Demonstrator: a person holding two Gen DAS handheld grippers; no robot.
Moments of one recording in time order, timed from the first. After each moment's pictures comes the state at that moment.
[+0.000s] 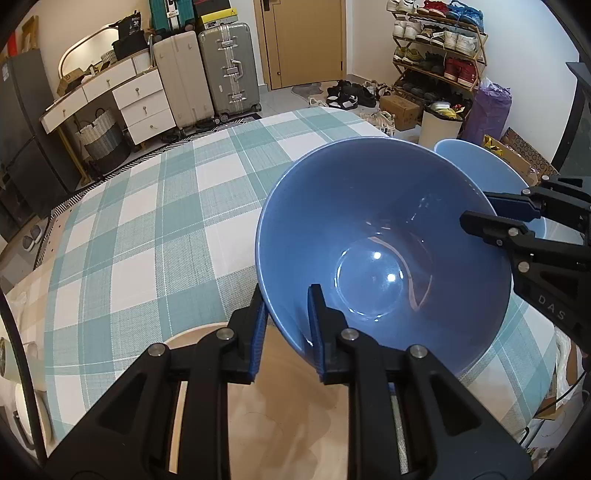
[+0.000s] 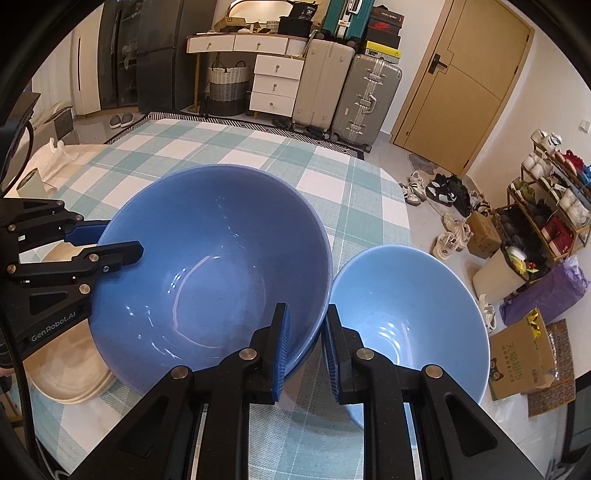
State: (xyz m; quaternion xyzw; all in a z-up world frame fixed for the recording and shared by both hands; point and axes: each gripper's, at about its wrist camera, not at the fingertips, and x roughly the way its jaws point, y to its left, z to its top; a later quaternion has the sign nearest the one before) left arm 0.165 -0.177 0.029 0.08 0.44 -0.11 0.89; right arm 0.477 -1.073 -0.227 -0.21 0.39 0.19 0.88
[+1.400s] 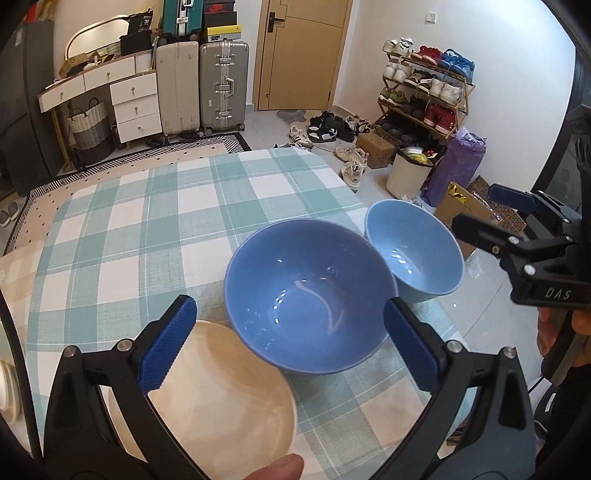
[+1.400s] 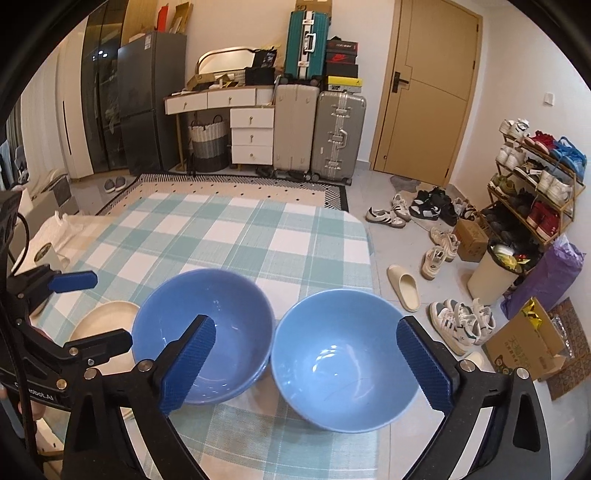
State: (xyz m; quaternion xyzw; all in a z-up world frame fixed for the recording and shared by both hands) left arm 0.110 -0.188 0.118 -0.01 0.41 -0.15 0.90; right arm 0.453 -1.148 -0.130 -0.11 0.33 0.18 0.92
